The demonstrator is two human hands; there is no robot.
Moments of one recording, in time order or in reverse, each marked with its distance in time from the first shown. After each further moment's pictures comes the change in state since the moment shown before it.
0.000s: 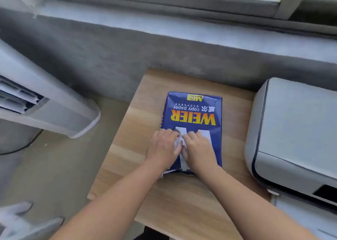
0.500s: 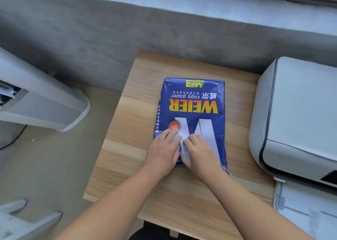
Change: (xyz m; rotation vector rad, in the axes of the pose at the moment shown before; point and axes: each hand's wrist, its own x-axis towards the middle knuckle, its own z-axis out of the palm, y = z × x) left_hand -0.028 -0.024 0.045 -0.035 -0.174 0.142; right_hand -0.031 0.005 0.037 0.084 -0.075 -0.021
